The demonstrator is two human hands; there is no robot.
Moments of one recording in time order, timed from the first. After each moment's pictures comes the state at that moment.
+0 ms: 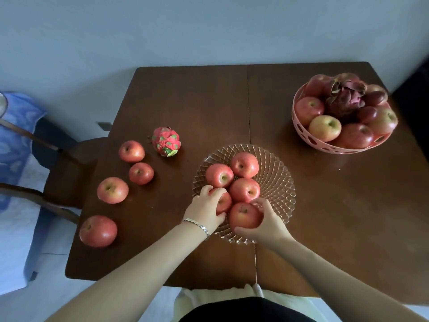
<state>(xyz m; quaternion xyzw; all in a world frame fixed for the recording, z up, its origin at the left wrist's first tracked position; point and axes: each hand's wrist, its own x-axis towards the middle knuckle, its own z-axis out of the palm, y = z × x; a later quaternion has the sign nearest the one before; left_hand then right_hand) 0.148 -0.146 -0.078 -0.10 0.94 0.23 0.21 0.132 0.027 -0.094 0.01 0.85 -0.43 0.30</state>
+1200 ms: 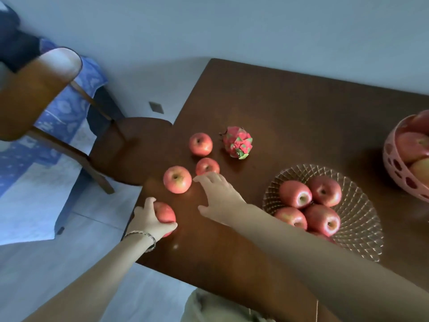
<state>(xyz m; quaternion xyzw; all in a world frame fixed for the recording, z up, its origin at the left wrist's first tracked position) 0.257 -0.375 -0.106 -0.49 0.81 0.27 0.17 0.128 -0.237 -0.057 -0.42 0.85 -0.19 0.28</state>
